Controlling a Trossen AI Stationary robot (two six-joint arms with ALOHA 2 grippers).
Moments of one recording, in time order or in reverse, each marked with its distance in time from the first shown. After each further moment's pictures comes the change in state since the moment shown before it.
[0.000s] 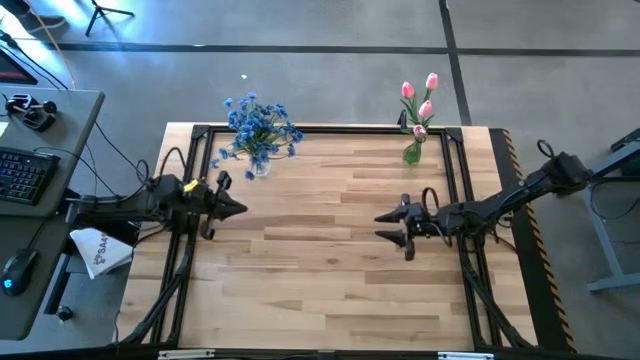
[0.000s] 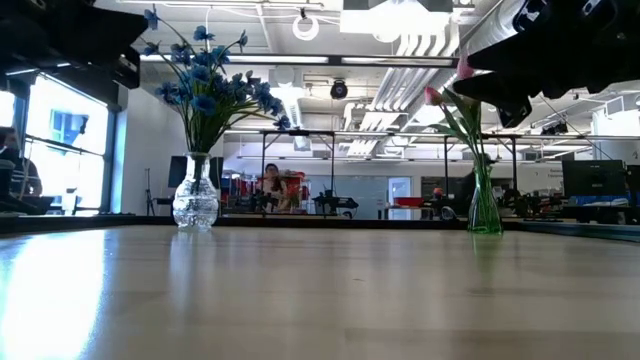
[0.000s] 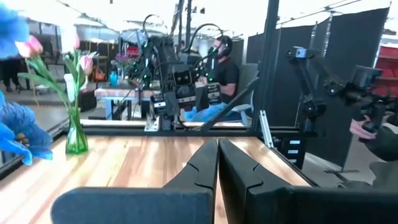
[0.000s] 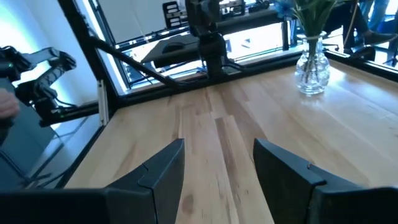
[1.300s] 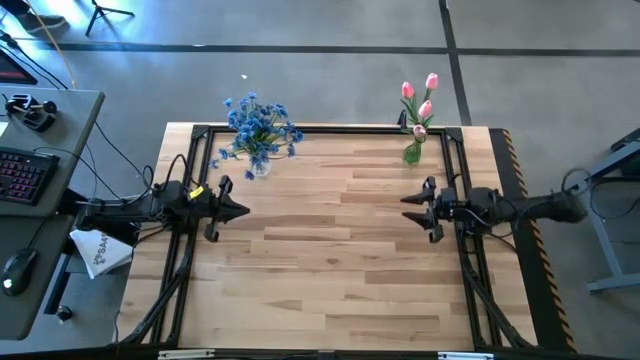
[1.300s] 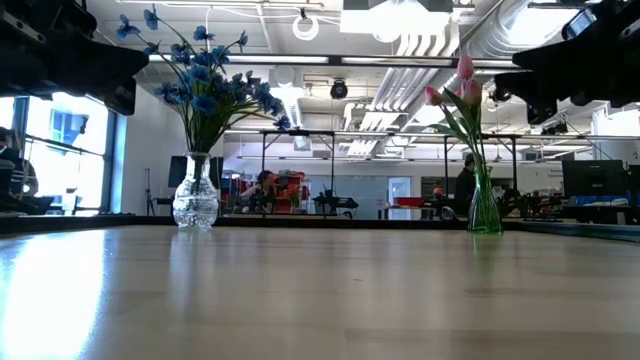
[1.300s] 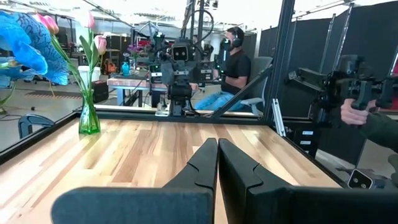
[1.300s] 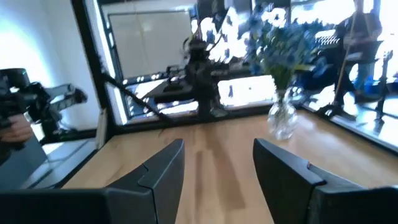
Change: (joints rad) left arm -0.023 -0.156 -0.113 -0.069 -0.079 0.001; right arm -0.227 -0.853 -0.185 -0.473 -0.219 -0.161
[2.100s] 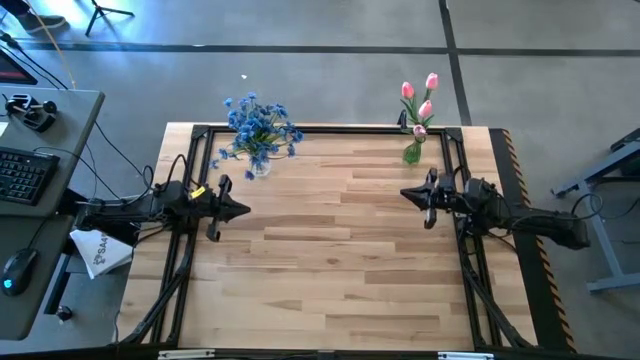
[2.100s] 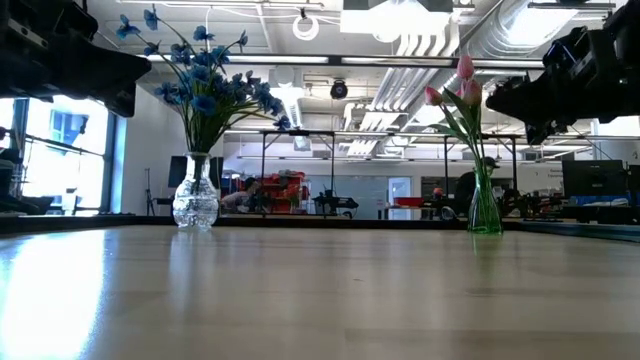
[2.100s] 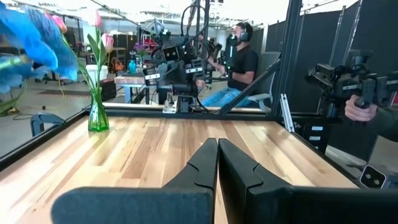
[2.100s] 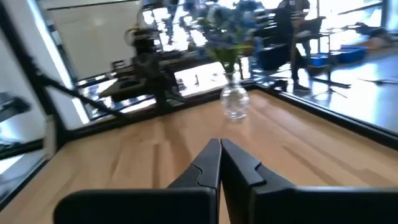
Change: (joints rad) left arm 0.000 0.000 0.000 -0.015 -0.027 0.026; right arm -0.338 -0.031 -0.001 -0.106 -0.158 0.089
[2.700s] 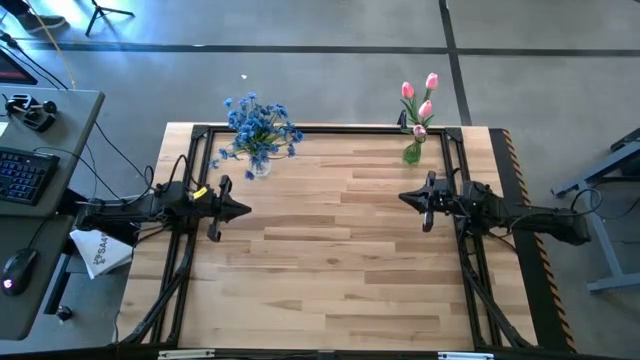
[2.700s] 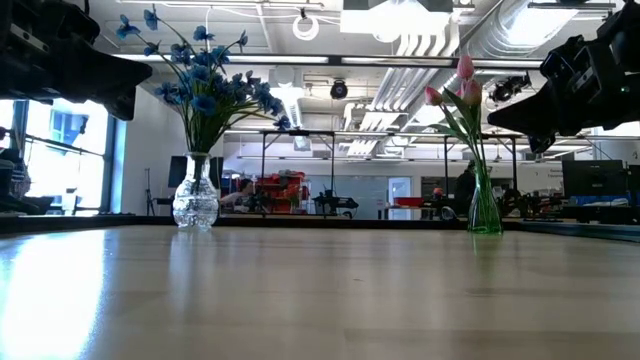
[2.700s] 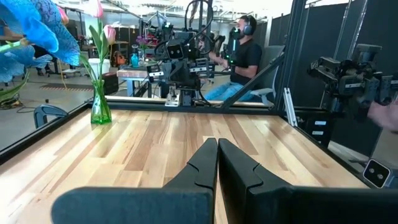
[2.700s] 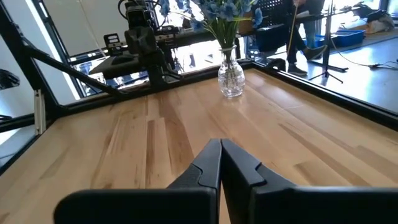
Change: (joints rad) left arm 0.000 0.000 0.000 -0.030 -0.010 0.000; right arm 0.055 0.016 0.000 -0.078 0.052 -0.026
